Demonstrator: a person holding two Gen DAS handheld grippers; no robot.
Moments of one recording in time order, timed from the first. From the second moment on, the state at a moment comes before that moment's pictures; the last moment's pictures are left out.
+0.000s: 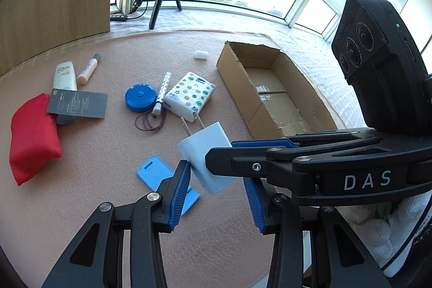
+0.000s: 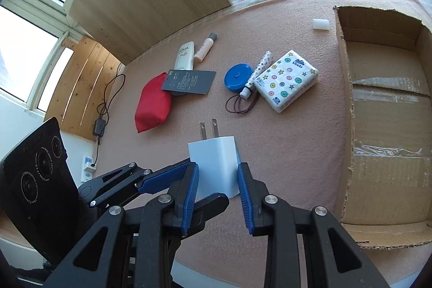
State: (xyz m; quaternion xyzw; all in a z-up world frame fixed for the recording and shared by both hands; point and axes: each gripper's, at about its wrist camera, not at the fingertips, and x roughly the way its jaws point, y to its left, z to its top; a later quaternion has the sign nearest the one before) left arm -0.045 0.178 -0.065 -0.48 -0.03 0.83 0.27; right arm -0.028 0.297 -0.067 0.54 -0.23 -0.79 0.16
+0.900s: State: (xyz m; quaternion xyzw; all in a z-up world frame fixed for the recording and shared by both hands) left arm -0.065 0.379 -0.081 -0.48 0.02 0.79 0.38; right arm 0.015 0.467 -0.084 0.51 -0.30 -0.81 0.03
